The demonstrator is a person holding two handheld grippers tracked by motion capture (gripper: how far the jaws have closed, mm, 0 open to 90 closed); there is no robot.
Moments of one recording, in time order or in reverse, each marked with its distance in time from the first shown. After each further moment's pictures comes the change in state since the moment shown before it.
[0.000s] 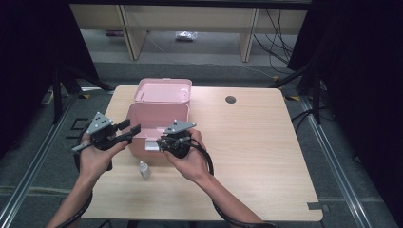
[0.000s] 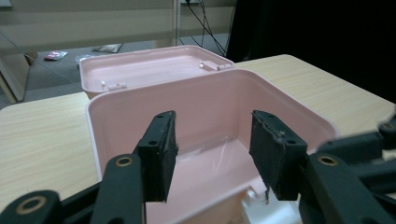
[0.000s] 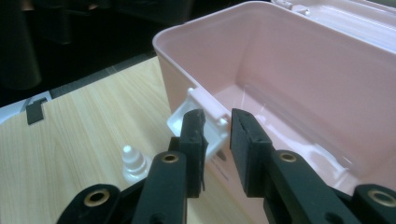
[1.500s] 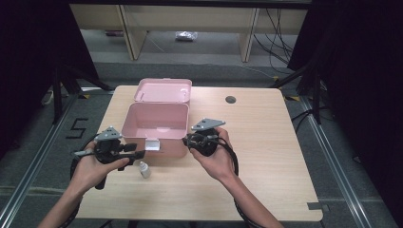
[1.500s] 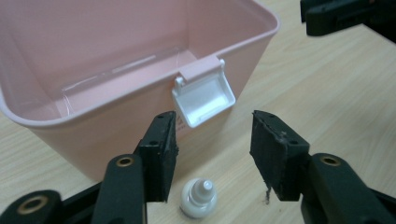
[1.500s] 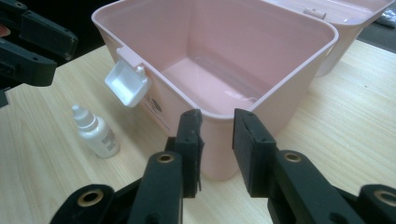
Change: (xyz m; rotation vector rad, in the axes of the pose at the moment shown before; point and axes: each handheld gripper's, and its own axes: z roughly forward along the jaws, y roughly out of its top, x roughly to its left) left arm -0.015 -0.015 -0.009 0.354 -0.168 0.030; right arm -0.043 -0.024 -0.047 0.041 -0.077 0.087
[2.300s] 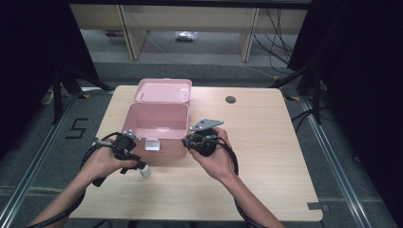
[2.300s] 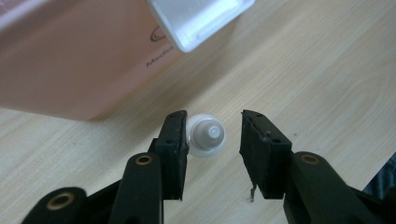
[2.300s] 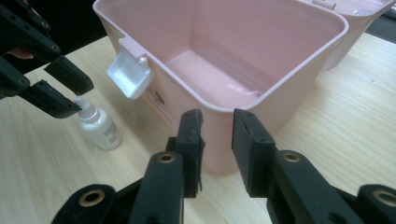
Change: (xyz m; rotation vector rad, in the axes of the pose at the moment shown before) left arm 0.000 0.010 0.037 0.451 -0.017 0.067; right arm 0.002 0.000 0.003 0.029 0.019 0.000
